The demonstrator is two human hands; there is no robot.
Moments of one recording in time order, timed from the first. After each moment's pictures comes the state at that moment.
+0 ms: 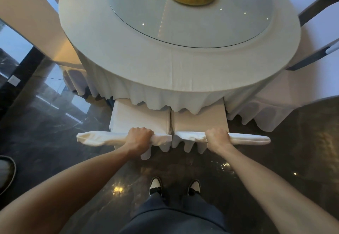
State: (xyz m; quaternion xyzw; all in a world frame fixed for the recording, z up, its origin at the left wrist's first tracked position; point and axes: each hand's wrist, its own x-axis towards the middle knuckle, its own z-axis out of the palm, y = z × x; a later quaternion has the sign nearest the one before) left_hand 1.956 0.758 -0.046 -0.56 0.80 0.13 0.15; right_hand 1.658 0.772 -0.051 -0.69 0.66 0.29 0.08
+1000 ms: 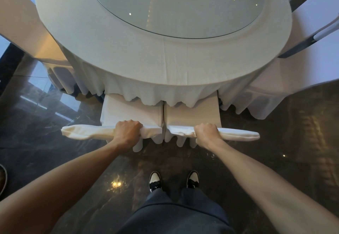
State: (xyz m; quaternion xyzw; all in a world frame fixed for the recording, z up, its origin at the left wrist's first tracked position) left_hand 1.986 0.733 -0.049 -0.58 0.80 0.09 0.14; right_hand 1.696 0.772 -0.046 -0.71 0.65 0.26 0.09
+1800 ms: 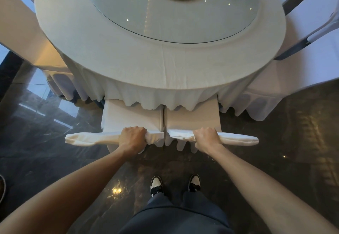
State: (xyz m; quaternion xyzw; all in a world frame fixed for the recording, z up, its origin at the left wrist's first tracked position) left_hand 1.976 0.736 -0.051 -0.58 0.80 0.11 0.15; right_hand 1.704 0.780 -0.043 -0.71 0.66 0.24 0.09
